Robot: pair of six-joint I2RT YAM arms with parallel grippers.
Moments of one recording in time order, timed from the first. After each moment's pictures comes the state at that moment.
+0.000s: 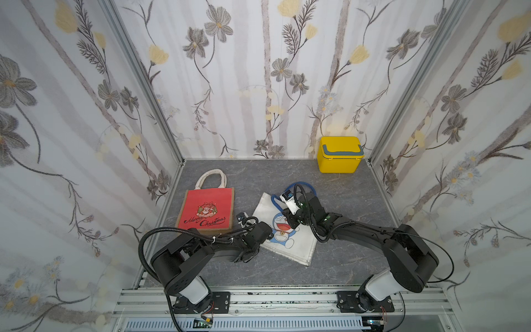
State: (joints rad) left arm -0.86 1.58 0.53 0.14 -0.50 -1.21; right arm 0.69 1.56 0.88 0.07 -0.09 -0.02
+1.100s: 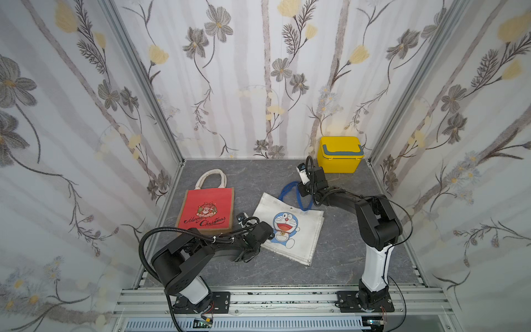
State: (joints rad) left arm -0.88 1.58 0.55 0.10 -0.51 -1.25; right arm 0.39 2.00 1.30 0.10 0.02 -0.16
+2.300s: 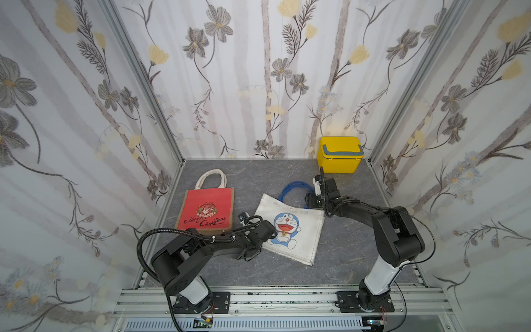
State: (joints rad) left arm -0.89 1.57 0.62 -0.02 -0.47 -1.28; right arm 0.36 1.79 1.02 -0.05 -0.03 0.24
